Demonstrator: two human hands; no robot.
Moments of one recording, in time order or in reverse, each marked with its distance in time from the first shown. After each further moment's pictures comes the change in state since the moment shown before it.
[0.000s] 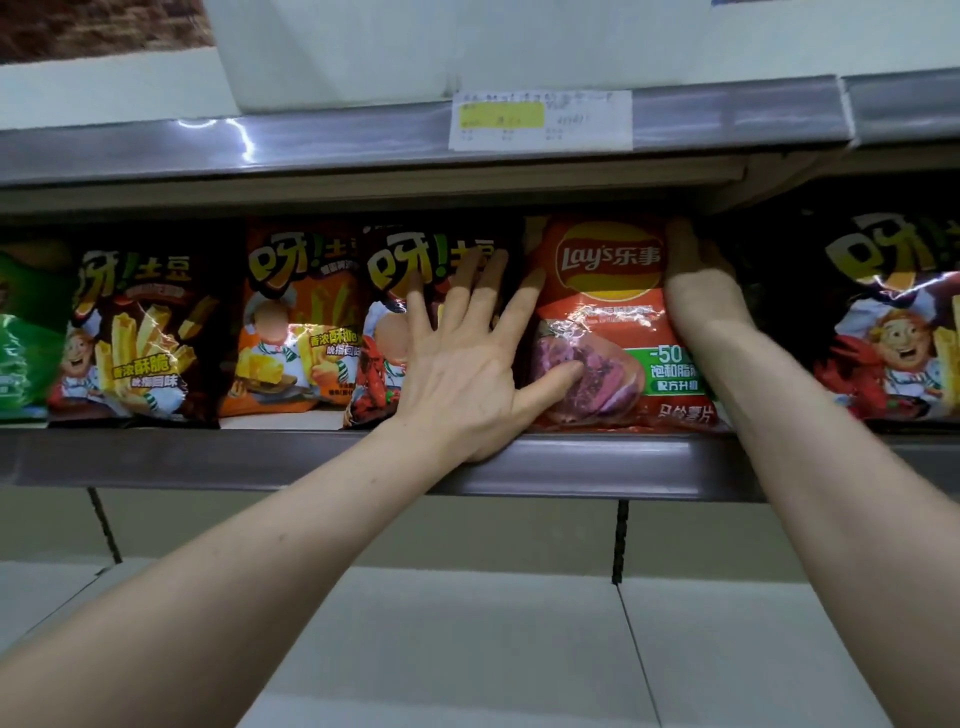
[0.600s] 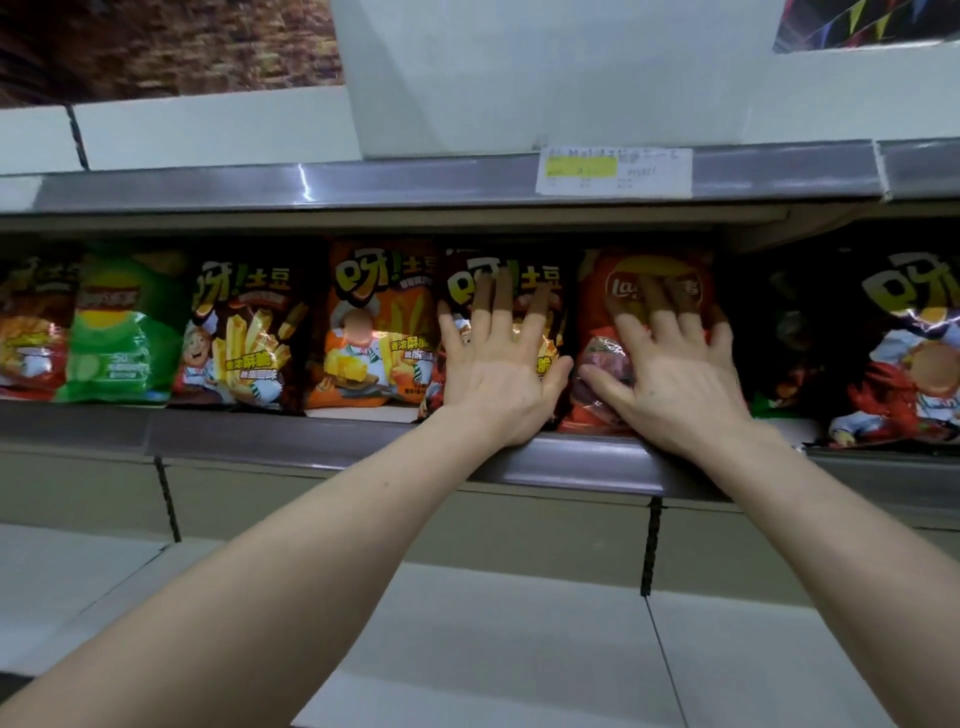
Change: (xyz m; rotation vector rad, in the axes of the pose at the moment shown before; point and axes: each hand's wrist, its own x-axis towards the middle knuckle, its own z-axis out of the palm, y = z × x) left_hand -0.003 -0.017 -0.011 0.118 -0.156 -0.162; right_hand -0.078 0.006 0.018 -1.051 -0.110 -0.641
